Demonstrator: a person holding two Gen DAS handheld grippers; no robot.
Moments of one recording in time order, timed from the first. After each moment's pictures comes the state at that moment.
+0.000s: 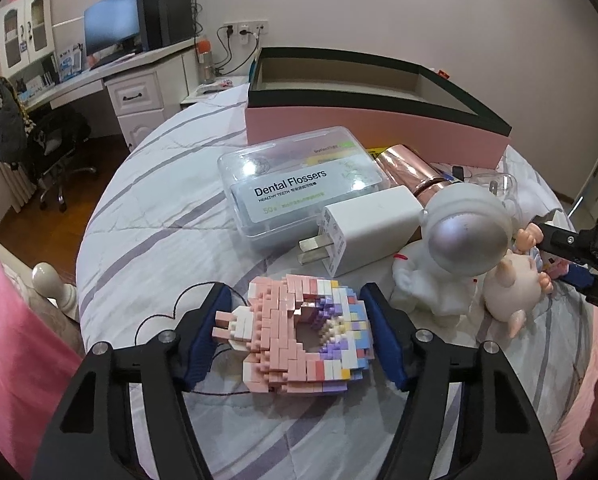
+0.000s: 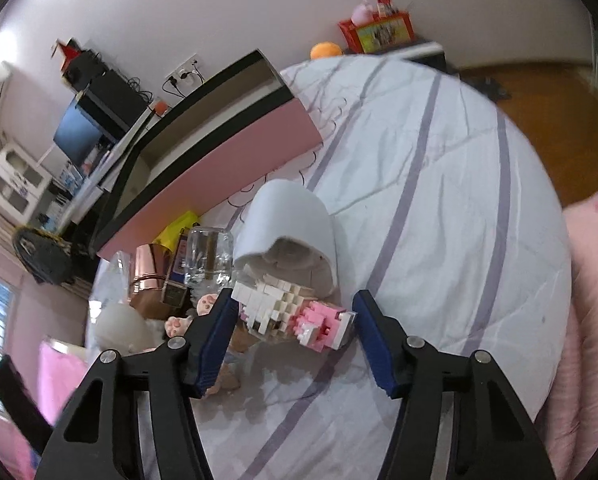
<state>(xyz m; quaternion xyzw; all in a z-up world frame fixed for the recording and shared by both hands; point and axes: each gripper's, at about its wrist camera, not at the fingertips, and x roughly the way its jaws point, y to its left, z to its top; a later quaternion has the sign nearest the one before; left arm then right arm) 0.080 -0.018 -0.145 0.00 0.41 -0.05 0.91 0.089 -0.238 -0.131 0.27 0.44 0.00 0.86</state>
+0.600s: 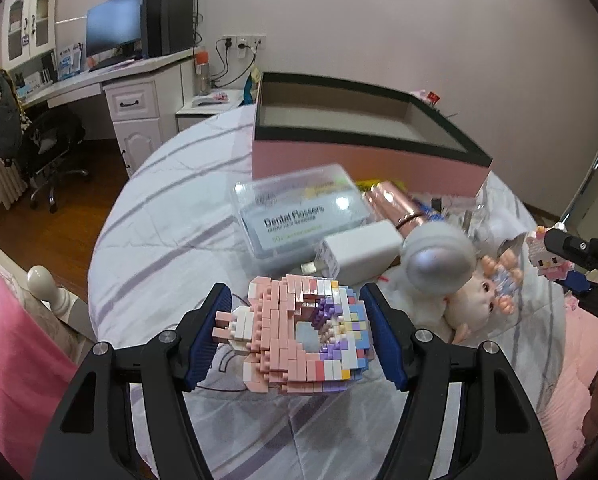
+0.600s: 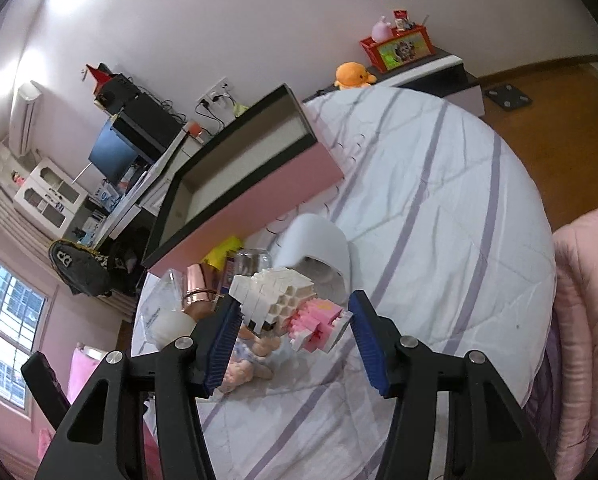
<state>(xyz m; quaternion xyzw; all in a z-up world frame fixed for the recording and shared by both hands) 0.068 0.000 -0.118 -0.03 0.39 -0.07 0.92 0.070 -0.252 -0.104 0.29 0.39 0.05 0.87</state>
